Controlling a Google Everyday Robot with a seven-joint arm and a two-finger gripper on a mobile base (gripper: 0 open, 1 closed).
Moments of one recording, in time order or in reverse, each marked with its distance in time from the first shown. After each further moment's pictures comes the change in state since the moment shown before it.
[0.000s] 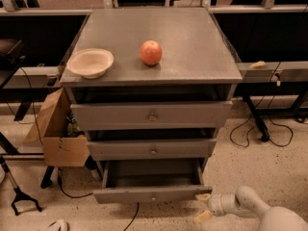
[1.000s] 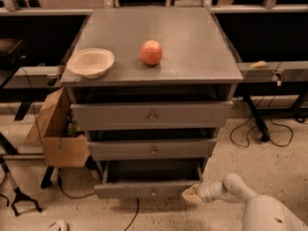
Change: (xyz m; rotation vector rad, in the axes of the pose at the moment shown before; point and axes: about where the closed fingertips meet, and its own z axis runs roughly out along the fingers) arm -0.042 -0.038 0.028 0.029 0.019 -0.061
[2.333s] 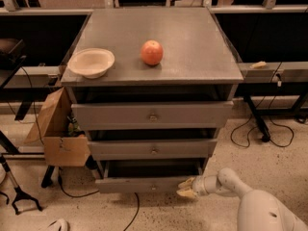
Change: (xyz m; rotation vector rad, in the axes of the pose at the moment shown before) arm -0.034 -0.023 0.019 0.036 -0.005 -0.064
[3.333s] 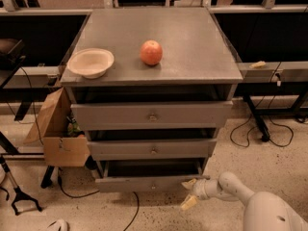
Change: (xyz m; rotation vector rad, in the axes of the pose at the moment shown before) arm 0.004 0.017 -0.003 0.003 -0.002 -0.003
